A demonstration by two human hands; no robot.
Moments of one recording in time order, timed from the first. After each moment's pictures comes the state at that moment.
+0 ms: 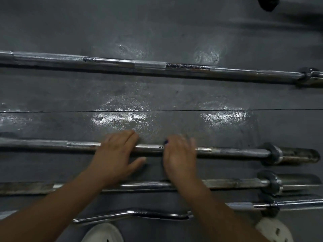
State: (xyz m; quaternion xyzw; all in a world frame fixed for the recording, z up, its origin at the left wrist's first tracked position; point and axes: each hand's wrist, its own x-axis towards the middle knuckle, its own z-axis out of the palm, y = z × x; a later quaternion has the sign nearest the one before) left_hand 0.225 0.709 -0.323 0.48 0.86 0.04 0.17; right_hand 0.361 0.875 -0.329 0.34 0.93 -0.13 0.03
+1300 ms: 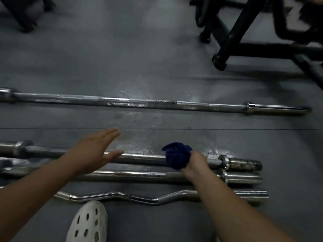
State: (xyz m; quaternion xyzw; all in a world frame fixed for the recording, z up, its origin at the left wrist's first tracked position) left_hand 0.289 0.678 -0.149 0.46 0.87 0.07 0.13; right_hand 0.479 0.938 -0.197 0.55 0.25 -0.79 -0.12
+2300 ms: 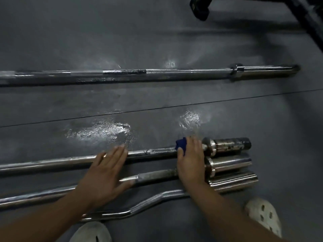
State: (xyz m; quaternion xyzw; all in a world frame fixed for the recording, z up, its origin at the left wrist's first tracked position) left_hand 0.351 0.787 -0.328 0.56 0.81 0.02 0.20; right_hand 0.529 1.014 -0.325 0.51 0.83 -0.20 -0.07
